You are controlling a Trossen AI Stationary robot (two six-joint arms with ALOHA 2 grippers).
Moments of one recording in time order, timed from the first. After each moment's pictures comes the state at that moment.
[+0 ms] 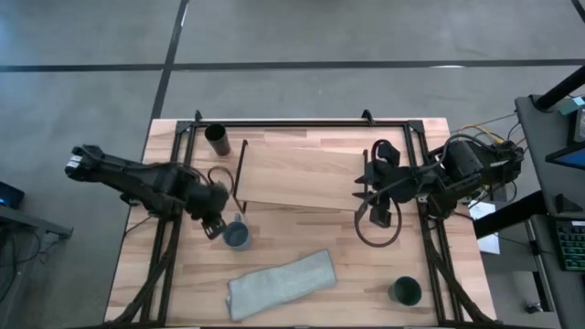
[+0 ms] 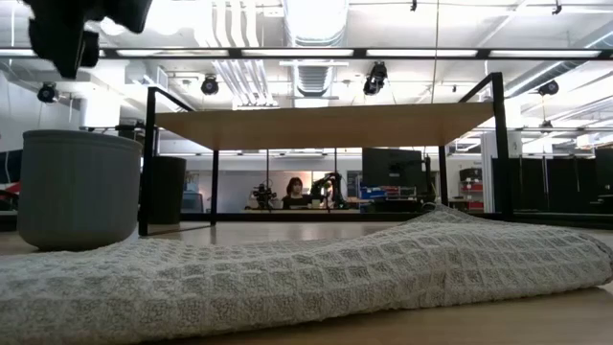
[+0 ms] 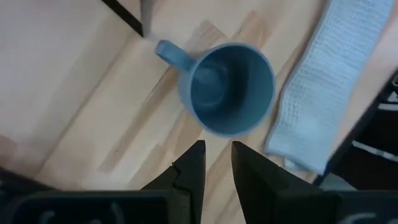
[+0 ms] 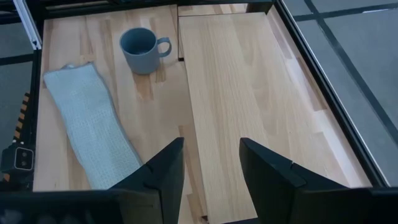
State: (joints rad) left arm -0.26 1.09 1.05 -1.18 0.07 -0.94; right arm 0.37 1.44 1.90 -1.36 0.41 0.42
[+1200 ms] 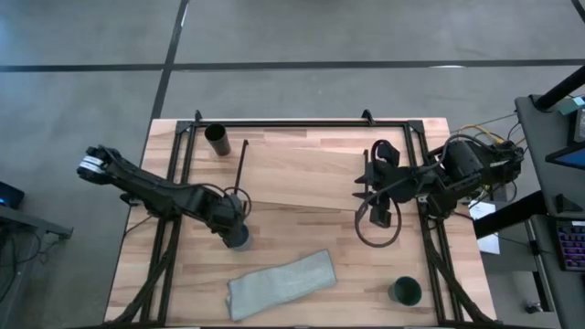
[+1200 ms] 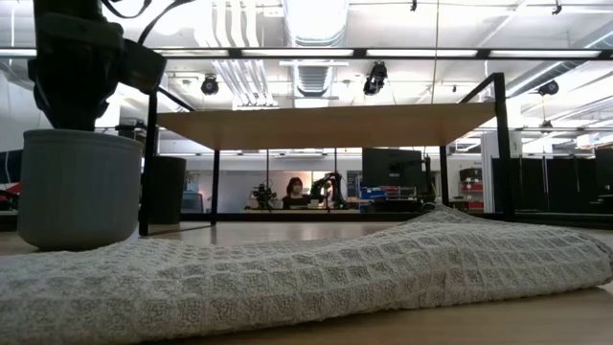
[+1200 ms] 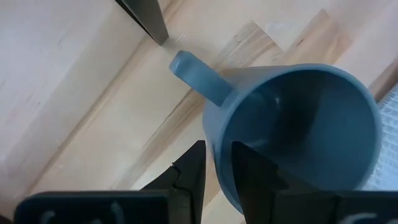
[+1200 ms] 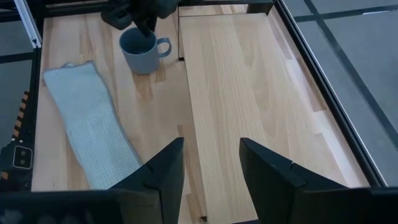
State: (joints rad) left arm -0.30 1.29 0.88 -0.95 -0.03 -1.01; right arm 0.37 1.44 1.90 -1.36 0.41 0.41
